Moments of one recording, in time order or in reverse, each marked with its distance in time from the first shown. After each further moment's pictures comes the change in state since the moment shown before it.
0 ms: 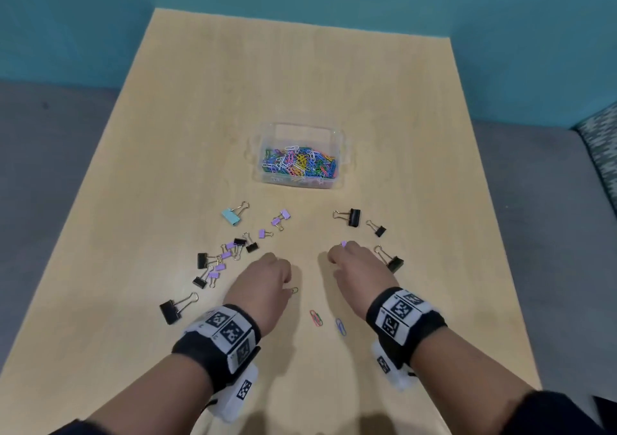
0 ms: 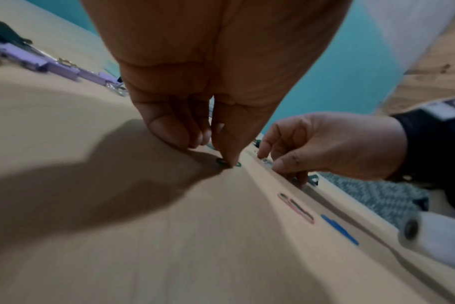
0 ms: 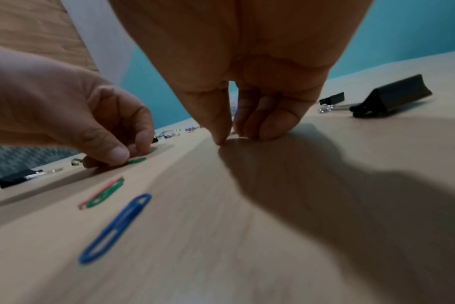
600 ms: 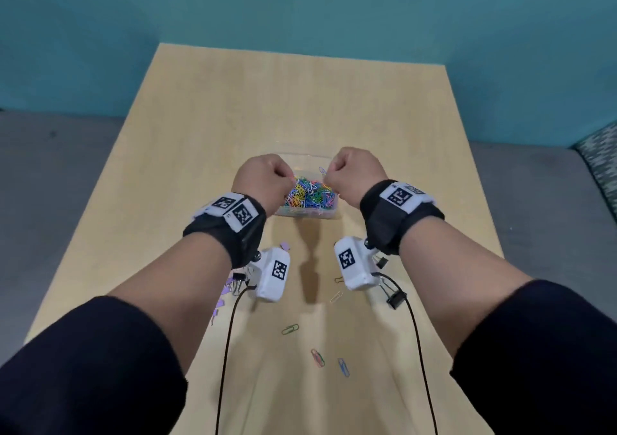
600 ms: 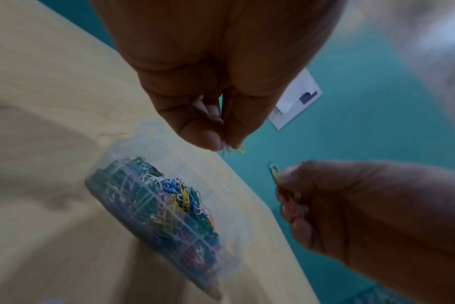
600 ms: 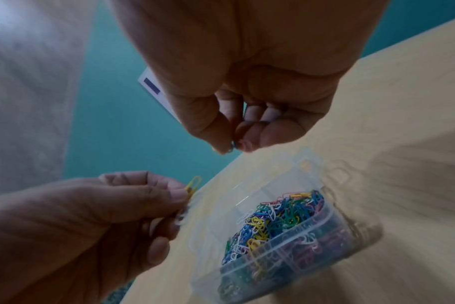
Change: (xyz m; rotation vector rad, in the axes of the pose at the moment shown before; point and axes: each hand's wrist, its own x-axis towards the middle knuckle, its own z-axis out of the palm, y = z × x) left_hand 0.133 0.040 -0.134 -0.538 0.338 -0.081; right_hand 0.134 -0.025 -0.144 0.506 0.282 0.190
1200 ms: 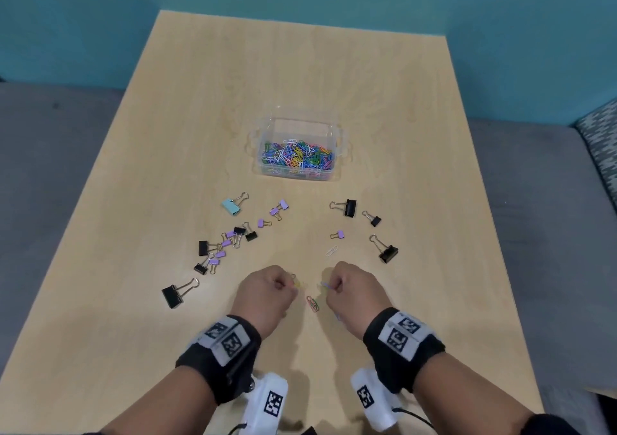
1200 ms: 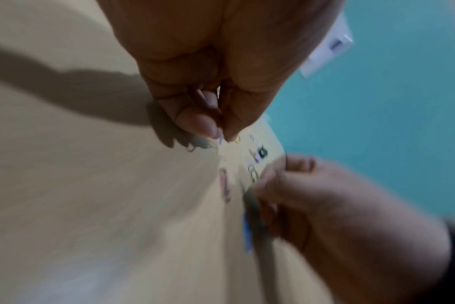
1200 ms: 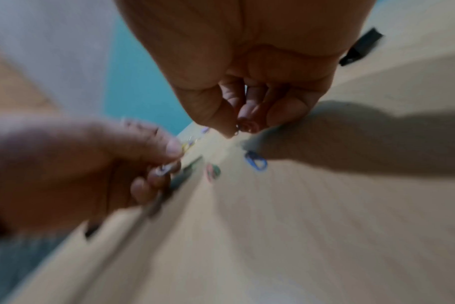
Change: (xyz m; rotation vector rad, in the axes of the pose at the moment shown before) left_hand -0.196 -0.101 0.058 -0.130 -0.183 -0.315; right_hand -0.202 0.105 0.070 -0.139 -0.261 0.089
